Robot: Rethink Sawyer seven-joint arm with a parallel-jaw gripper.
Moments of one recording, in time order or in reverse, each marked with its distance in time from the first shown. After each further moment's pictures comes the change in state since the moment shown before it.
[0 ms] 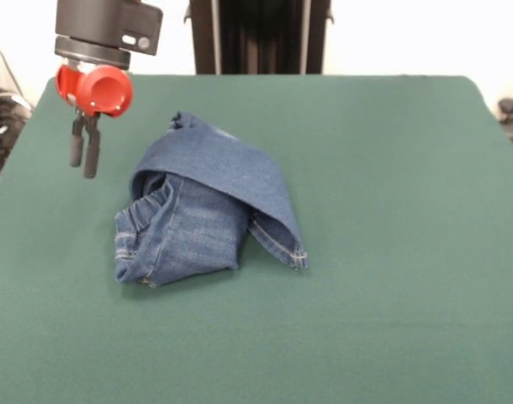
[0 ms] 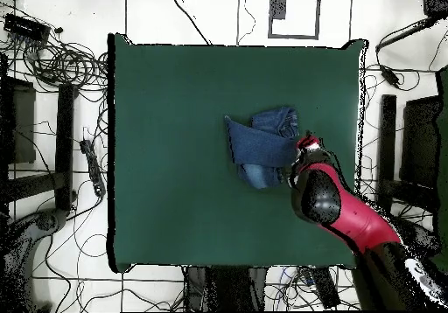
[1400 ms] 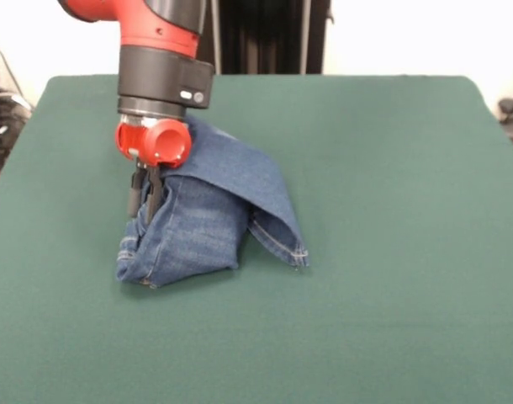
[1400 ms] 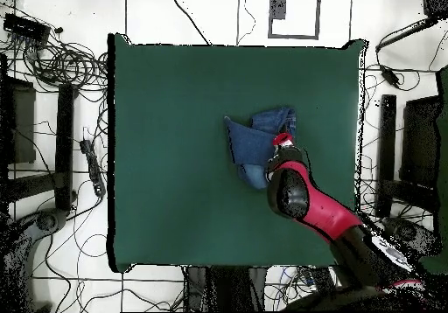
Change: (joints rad) arm -0.015 0.173 0.094 -0.001 -0.017 -0.222 0.000
